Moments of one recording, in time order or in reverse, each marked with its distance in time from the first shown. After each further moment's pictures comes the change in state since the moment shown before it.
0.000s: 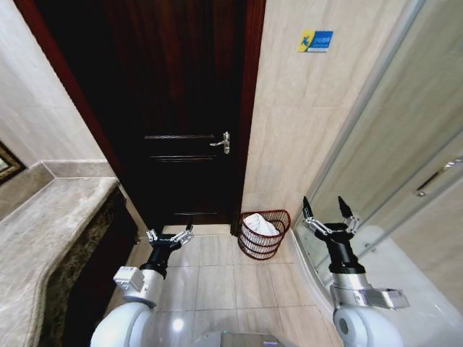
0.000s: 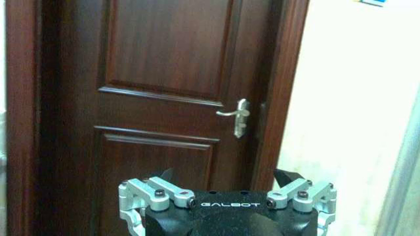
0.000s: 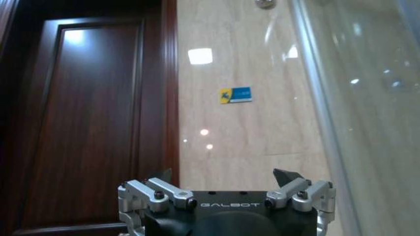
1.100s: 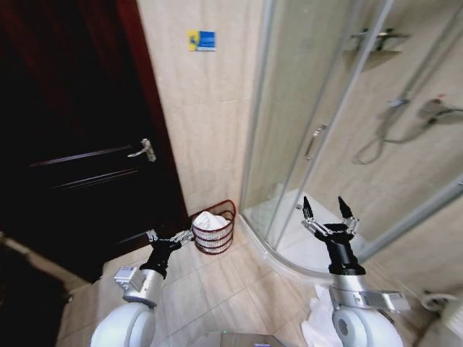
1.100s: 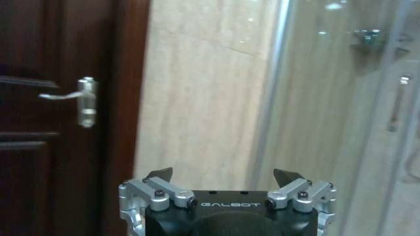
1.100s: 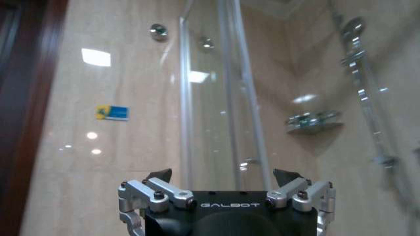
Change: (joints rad) left arm 0.000 0.000 0.000 0.000 0.000 0.000 0.000; right arm -0.024 0.021 -0.001 0.012 0.004 0.016 -0.020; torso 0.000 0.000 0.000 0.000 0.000
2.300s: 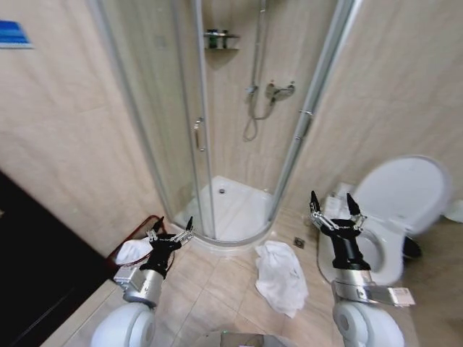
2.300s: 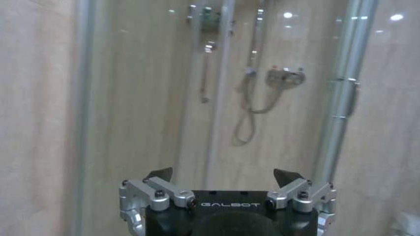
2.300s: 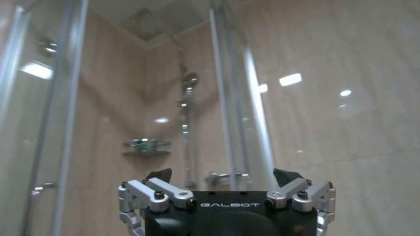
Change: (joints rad) left arm 0.000 0.000 0.000 0.000 0.000 0.000 0.000; right arm 0.038 -0.012 0.002 -0.003 0.003 -0.026 0.089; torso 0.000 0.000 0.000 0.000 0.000
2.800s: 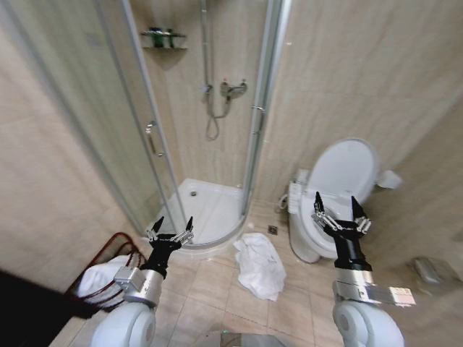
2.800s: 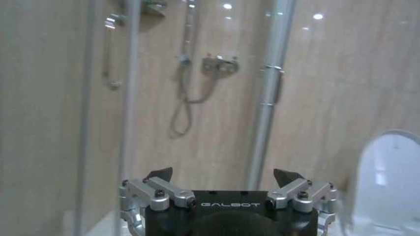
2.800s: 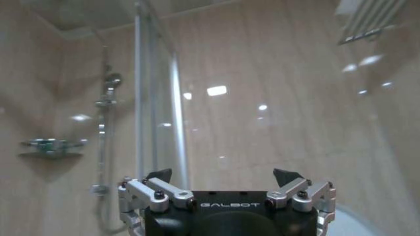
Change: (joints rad) left arm 0.000 0.000 0.000 0.000 0.000 0.000 0.000; right arm -0.004 0.004 0.002 -0.008 0.003 -0.004 0.054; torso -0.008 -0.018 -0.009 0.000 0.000
